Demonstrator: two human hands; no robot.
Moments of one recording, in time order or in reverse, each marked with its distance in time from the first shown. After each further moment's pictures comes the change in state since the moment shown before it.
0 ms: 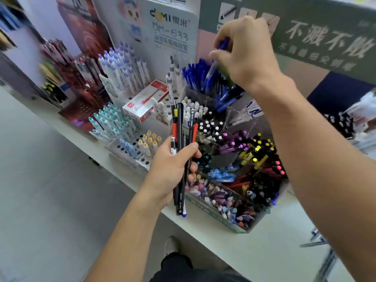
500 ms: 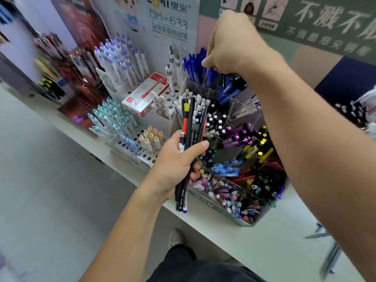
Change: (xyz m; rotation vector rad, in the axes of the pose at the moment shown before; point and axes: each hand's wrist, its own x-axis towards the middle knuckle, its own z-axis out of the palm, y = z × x) left_hand 0.009 -0.003 -0.004 0.085 -0.123 -0.031; right_hand 0.015 -0.016 0.020 -0.048 -0.275 0.217
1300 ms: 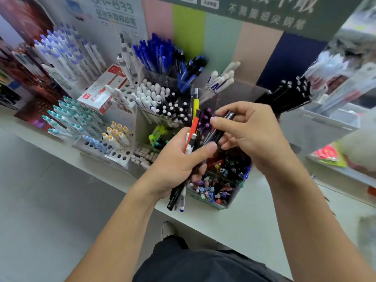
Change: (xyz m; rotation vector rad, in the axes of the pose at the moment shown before) left_hand -0.004 -0.016 0.060 0.143 -0.305 -0.012; right_hand -0.176 0.095 0.014 0.912 -0.010 0.448
